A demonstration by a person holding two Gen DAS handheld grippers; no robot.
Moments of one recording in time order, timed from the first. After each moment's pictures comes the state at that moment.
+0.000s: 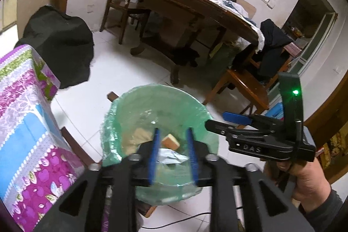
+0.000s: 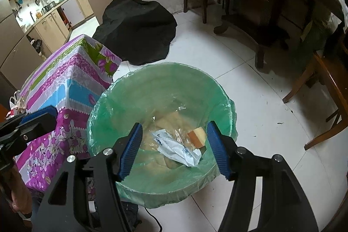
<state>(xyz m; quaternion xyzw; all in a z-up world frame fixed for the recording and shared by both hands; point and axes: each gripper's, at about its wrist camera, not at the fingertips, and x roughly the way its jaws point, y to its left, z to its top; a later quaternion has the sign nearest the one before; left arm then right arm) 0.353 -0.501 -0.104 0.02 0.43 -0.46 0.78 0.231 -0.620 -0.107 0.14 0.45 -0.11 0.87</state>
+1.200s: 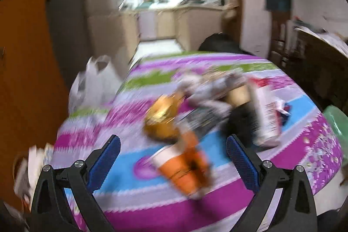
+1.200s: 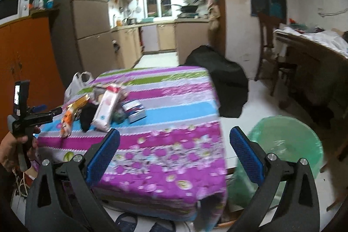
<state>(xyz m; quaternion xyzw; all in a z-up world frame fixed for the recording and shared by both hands) 0.287 0.023 -0.110 0.01 0.33 0.02 0.94 0.182 -0.333 -0.058 0.01 0.26 0.08 0.96</state>
